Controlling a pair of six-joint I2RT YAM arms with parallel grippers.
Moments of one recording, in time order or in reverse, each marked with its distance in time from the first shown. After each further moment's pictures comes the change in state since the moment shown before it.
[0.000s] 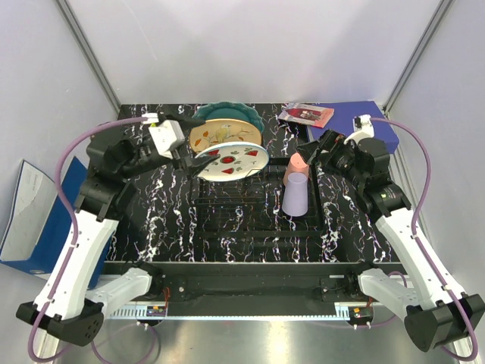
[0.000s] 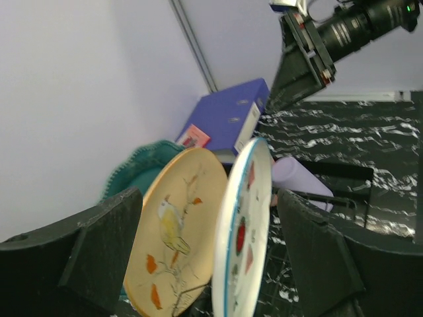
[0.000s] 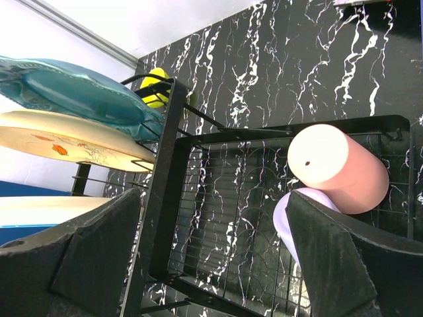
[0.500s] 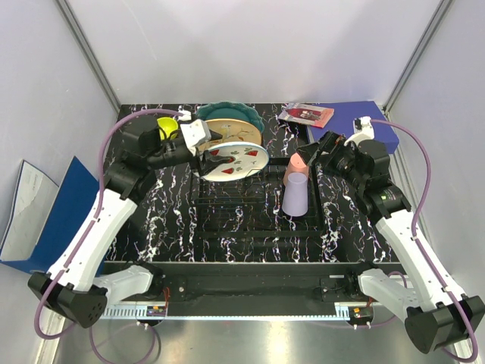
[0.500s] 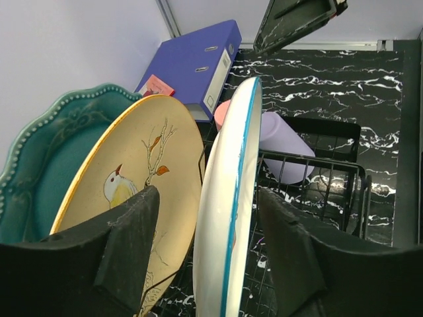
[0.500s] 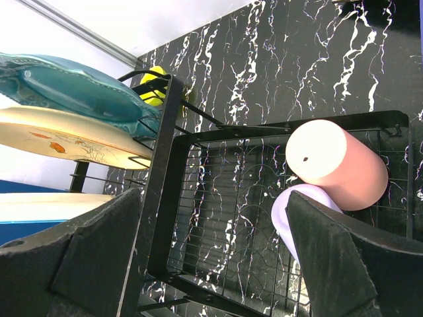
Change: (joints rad) left arm -0.045 0.130 -0.069 -0.047 -0.006 0.071; right arm 0.000 -0.014 -0.020 0.003 0.000 0.004
